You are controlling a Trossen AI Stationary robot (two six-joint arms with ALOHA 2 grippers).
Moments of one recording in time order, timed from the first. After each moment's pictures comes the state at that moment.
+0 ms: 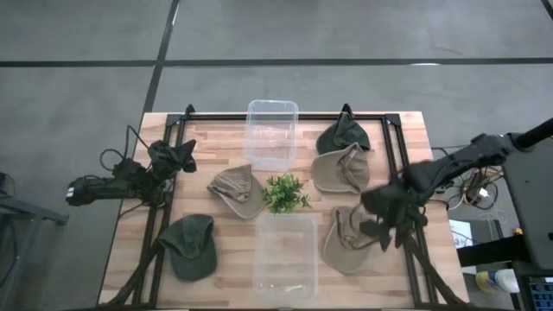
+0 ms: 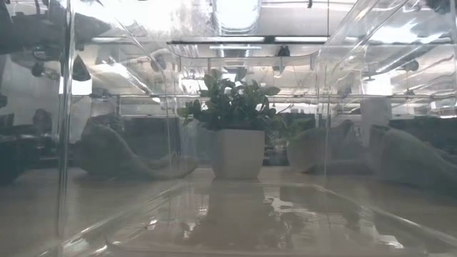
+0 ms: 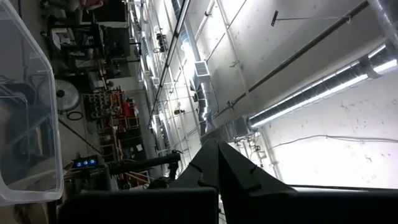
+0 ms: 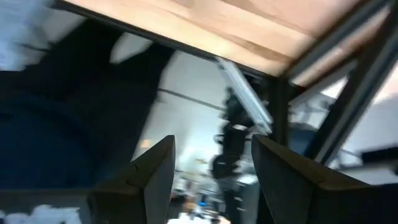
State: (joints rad) left arm 0.02 0.03 0.06 0.45 -0.52 -1.25; right arm 0.44 1.15 1.05 -1.11 -0.73 1.80
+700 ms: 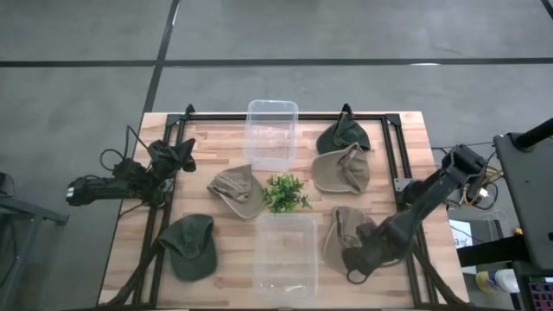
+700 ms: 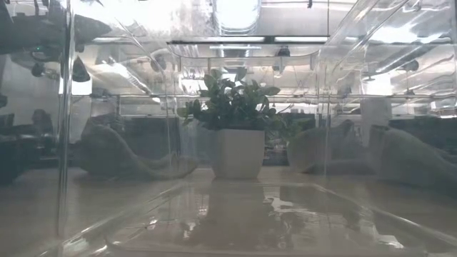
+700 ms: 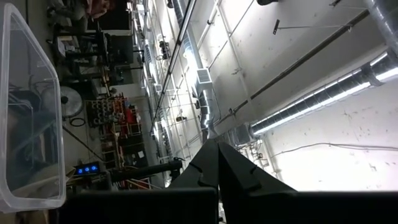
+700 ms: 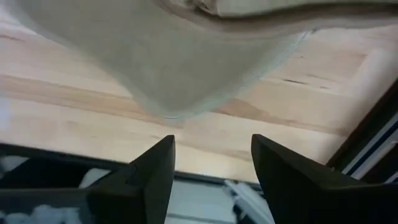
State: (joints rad) left arm 0.02 0.03 0.06 0.45 -0.56 -1.26; right arm 0.75 1.53 1.06 -0.92 -0.21 2.16
